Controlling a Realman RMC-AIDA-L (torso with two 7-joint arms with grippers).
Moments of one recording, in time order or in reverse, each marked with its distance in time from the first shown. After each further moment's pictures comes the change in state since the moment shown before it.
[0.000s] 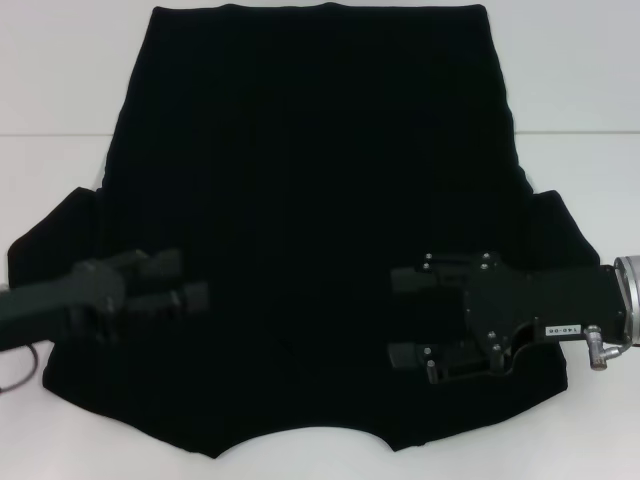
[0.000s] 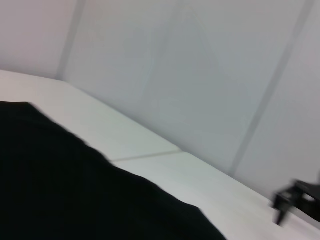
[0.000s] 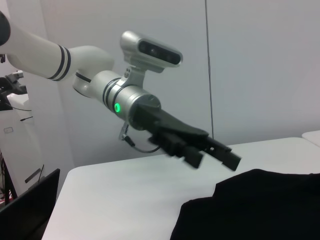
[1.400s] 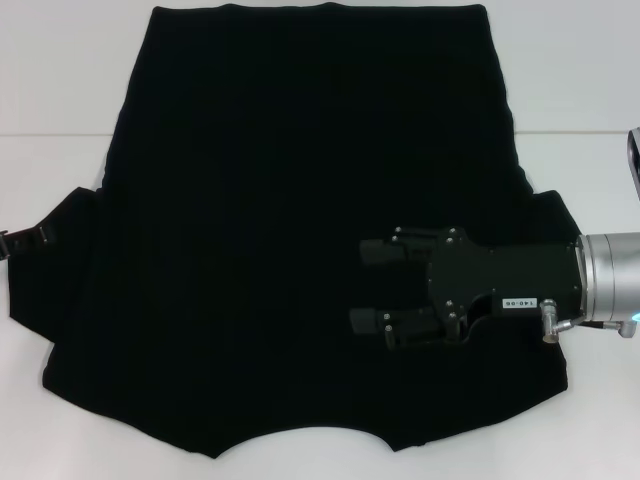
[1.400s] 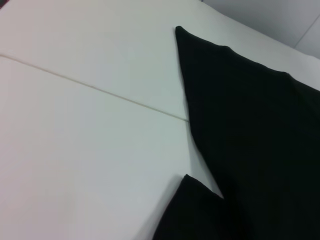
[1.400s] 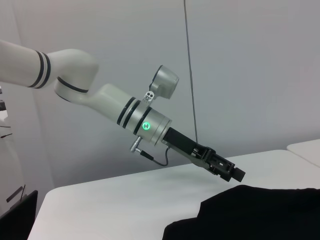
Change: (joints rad) left arm -0.043 0.027 -0.015 0.047 0.192 -0.713 -0.562; right arm 0.043 0.042 0.014 0.013 0.023 0.079 0.034
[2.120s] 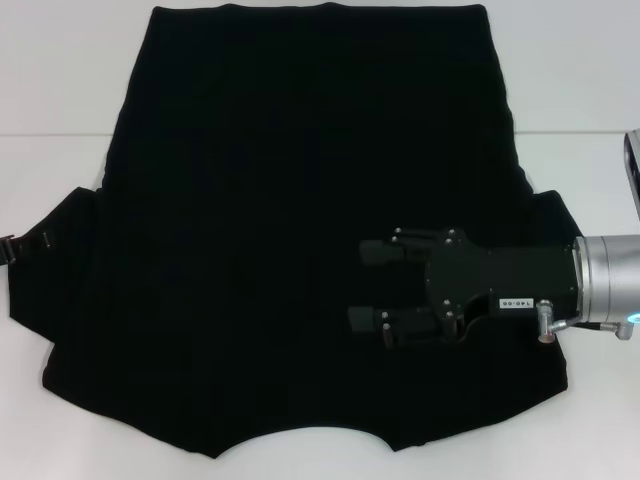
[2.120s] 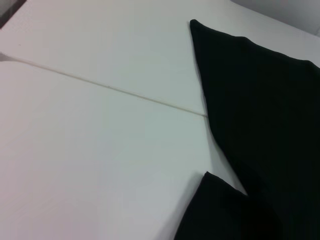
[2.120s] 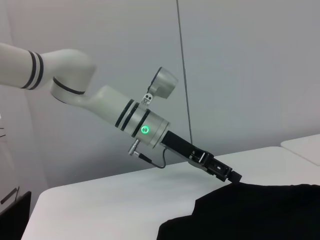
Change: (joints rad) left arm 0.000 -0.012 0.082 -0.015 0.003 -0.122 -0.002; right arm 0.000 0.001 0.000 0.015 0.003 0.021 -0.001
